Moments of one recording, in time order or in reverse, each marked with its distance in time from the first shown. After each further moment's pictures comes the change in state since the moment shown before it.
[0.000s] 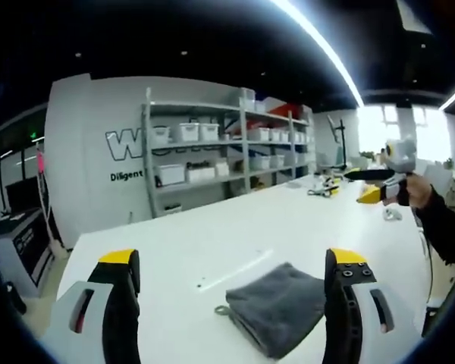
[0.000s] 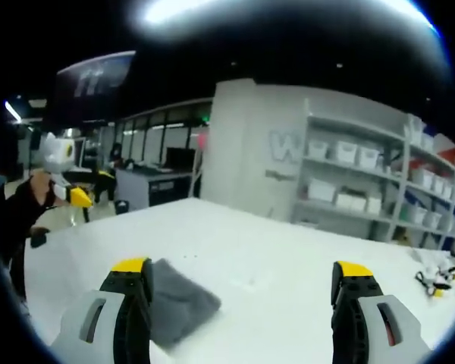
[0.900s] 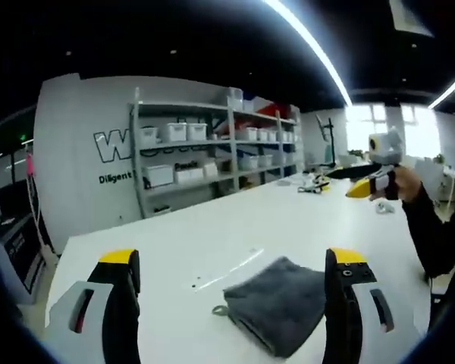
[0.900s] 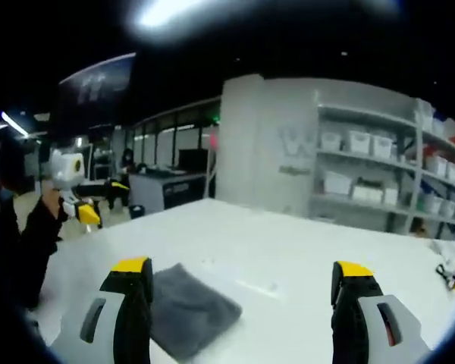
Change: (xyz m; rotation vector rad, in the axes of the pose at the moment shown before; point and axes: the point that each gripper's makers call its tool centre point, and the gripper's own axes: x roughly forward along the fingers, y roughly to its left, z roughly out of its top) left arm 0.009 0.007 -0.014 -0.015 -0.067 -0.048; right arm 0.030 0.025 0.003 0.039 -0.044 0.076
